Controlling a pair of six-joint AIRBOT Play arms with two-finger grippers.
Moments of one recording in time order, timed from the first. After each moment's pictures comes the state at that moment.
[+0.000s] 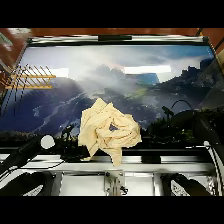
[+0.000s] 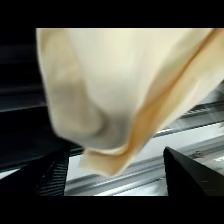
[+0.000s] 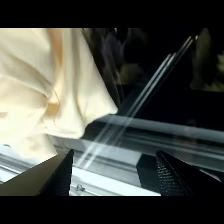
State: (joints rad) left arm -0.51 -0.96 0.39 0.95 -0.97 -1.85; right arm -0.01 -1.13 0.64 2.12 -1.25 -1.63
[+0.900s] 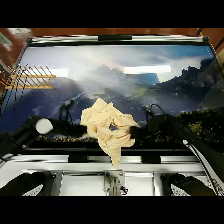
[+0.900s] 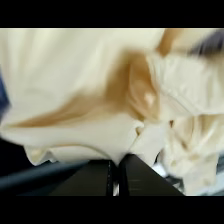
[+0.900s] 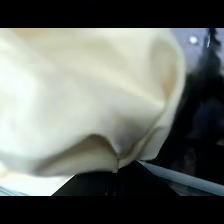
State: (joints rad) left arm -0.46 -1.00 0.79 1.22 -0.95 -1.79; right arm 0.30 -1.22 0.68 2.16 -0.97 -1.53
